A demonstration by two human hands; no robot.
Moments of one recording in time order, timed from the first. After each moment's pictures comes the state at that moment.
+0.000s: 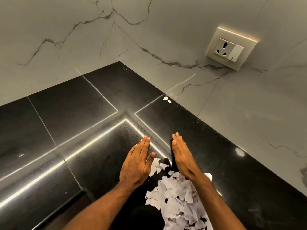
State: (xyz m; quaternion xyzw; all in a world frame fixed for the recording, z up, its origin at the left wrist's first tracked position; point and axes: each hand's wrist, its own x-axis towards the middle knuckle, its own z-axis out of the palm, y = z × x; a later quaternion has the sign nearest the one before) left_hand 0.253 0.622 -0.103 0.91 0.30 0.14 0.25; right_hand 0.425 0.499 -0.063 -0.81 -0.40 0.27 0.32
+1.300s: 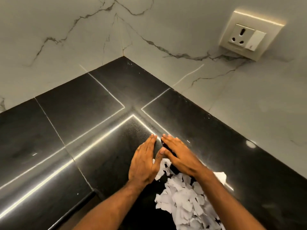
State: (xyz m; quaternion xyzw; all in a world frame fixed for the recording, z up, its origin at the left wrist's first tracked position) left_hand 0.254 0.625 -0.092 0.88 0.34 0.16 0.28; right_hand 0.422 0.529 -0.080 -0.76 -0.56 0.26 0.22
